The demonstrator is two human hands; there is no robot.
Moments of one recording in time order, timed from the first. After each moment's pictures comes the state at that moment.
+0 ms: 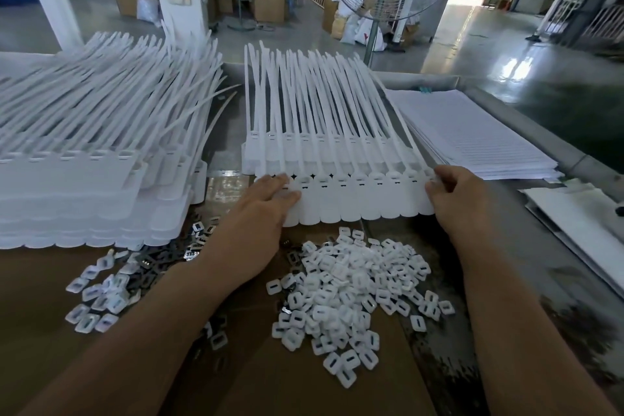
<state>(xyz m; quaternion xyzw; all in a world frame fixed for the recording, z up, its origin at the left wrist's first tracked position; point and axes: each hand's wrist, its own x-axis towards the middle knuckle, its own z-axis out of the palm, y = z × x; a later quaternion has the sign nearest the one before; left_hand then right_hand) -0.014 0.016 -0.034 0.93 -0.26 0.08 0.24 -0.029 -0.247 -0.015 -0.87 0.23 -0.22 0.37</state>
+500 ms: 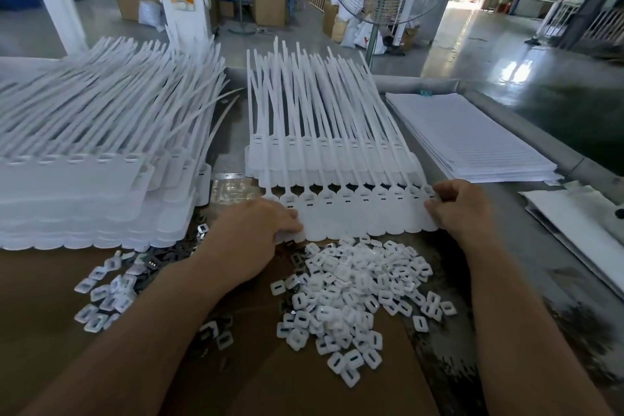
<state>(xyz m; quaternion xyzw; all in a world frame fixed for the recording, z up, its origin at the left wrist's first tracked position) -0.019 0.023 -0.016 0.94 -0.30 0.02 0.17 -0.026 -0.262 -0.026 -0.88 0.27 -0.16 0.35</state>
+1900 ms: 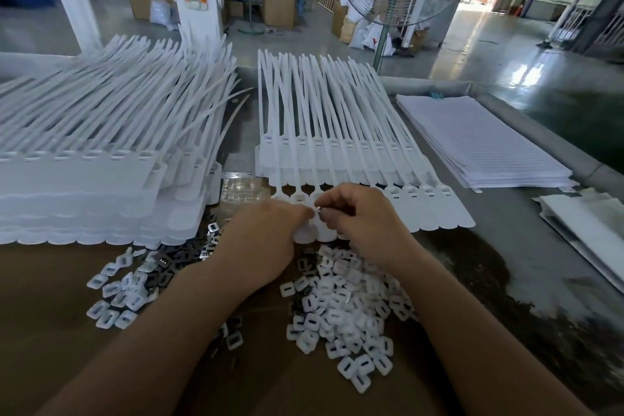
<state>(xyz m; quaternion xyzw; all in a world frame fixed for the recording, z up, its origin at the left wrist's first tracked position) -0.026 0.018 -0.019 0.94 -0.28 0.09 0.16 -0.040 -0.137 -0.006 -0.87 -0.07 -0.02 0.49</state>
